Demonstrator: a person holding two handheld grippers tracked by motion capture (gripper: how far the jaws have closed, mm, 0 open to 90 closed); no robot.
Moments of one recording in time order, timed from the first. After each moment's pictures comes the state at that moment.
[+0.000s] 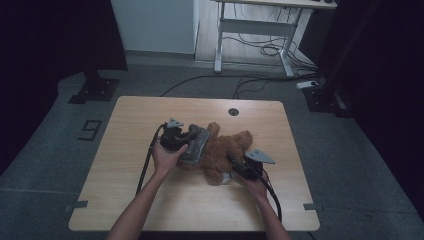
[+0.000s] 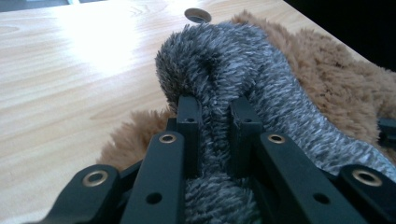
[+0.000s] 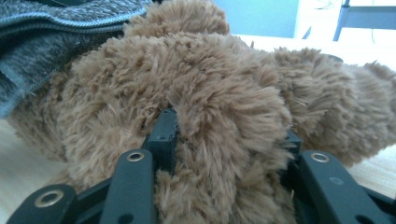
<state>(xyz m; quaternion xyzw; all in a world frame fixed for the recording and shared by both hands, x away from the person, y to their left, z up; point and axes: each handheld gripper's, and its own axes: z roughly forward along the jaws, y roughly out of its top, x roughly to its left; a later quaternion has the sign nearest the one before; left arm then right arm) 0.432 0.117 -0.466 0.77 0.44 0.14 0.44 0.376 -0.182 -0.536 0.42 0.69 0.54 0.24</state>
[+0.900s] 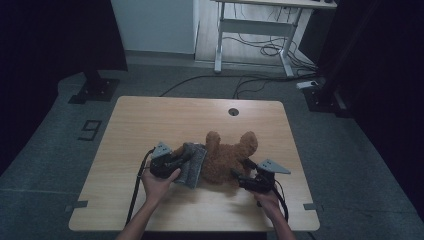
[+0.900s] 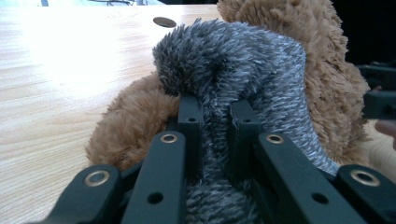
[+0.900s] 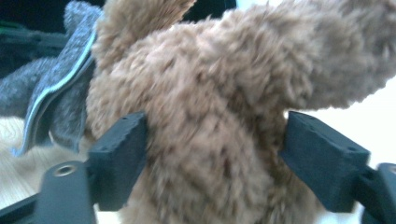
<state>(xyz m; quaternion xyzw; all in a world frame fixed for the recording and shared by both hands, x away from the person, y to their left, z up) 0.354 0.138 -0.485 0.74 0.41 0.13 0.51 0.333 -0.209 -0.519 0.42 0.70 0.56 0.16</state>
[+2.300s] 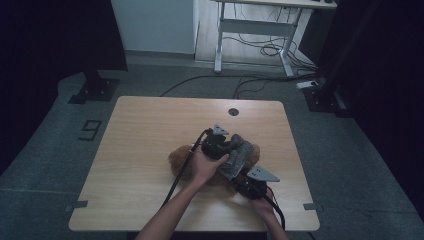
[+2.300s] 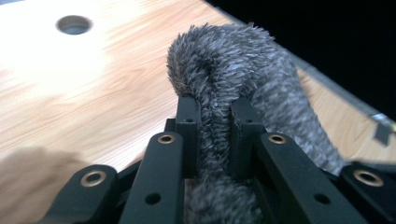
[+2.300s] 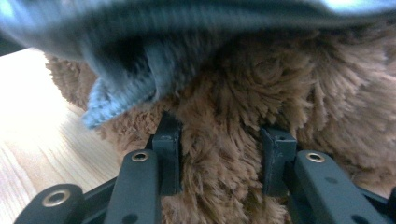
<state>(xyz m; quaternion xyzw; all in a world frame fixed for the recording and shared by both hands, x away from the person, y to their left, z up) 0.403 -0.001 -0.441 0.81 0.37 0.10 0.44 0.319 -0.189 -0.539 0.37 0.73 0.53 0.21</state>
